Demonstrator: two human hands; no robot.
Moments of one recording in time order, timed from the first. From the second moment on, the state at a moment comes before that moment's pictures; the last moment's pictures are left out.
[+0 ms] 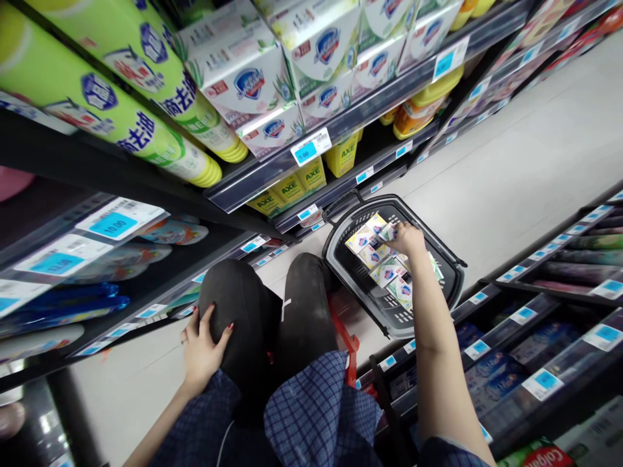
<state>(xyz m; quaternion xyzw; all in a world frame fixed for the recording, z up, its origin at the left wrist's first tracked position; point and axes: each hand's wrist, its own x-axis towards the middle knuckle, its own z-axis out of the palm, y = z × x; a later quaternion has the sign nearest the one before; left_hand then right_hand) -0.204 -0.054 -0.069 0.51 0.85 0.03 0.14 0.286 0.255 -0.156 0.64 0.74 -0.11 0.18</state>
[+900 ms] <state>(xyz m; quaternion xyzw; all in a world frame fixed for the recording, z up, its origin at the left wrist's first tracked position) -0.202 -0.053 -0.064 0.51 0.85 0.03 0.14 0.290 0.248 -0.156 0.65 0.73 -0.11 0.17</state>
